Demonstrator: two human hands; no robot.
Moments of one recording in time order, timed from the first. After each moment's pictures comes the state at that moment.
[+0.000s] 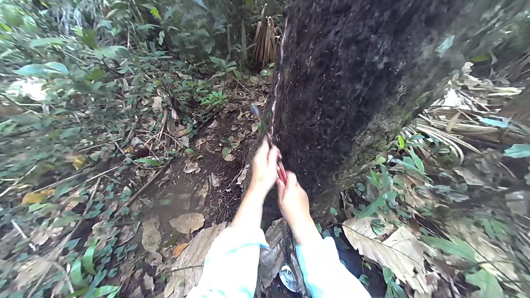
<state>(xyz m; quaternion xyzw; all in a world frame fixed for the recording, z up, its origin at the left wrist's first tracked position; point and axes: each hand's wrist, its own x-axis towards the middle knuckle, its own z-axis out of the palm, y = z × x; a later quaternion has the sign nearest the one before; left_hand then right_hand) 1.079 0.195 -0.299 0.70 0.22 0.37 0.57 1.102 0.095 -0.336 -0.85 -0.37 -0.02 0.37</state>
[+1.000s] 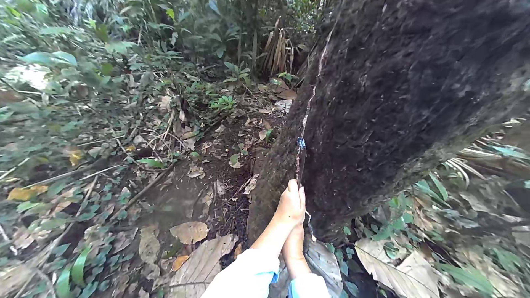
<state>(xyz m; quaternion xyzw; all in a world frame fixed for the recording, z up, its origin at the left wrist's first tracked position) 1.081 0.198 -0.380 0.80 0.17 0.36 0.45 1.057 0.137 -0.436 -0.88 -0.21 0.02 0.42</state>
